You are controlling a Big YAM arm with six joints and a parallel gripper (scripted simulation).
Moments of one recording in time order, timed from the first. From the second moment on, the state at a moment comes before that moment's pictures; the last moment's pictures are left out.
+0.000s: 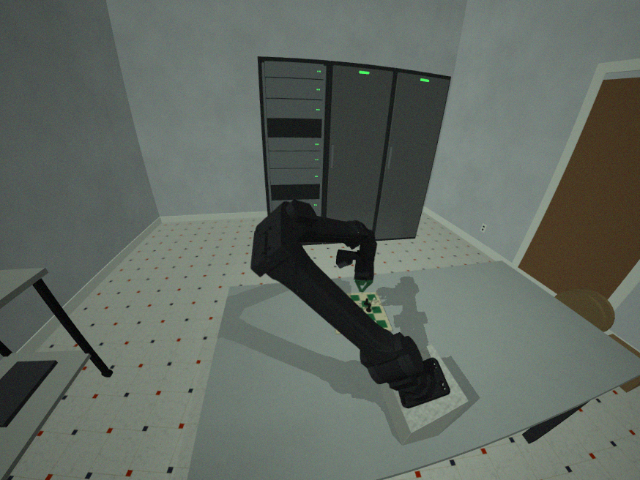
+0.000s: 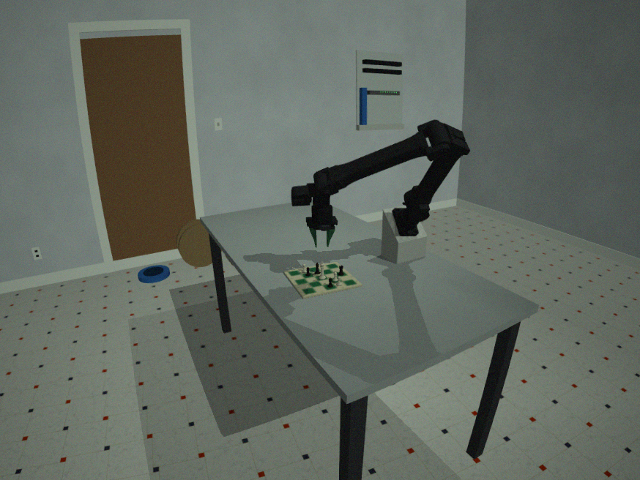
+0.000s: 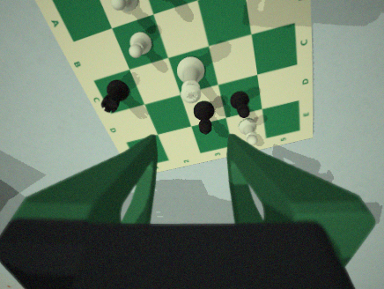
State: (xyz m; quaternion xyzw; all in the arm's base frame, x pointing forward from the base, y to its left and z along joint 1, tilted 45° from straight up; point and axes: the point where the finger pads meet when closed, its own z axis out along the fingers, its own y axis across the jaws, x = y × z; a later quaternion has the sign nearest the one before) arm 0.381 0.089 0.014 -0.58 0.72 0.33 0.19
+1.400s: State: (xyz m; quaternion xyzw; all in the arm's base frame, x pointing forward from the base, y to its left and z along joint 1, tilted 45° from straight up) arm 0.375 0.112 -0.013 -0.58 0.72 0.33 0.19
